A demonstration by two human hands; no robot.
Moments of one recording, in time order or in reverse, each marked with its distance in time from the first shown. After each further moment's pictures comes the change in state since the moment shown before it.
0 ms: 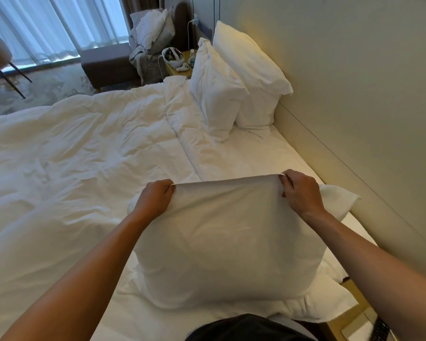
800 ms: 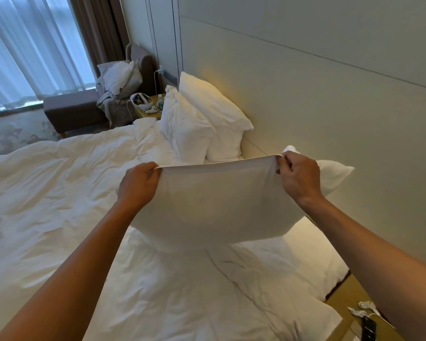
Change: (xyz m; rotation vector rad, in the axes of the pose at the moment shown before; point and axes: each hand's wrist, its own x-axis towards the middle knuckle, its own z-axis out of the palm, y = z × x) left_hand 0.054 0.092 -0.087 -0.050 0.319 0.260; right_hand 0.040 -0.055 -0.112 -0.009 0.423 -0.029
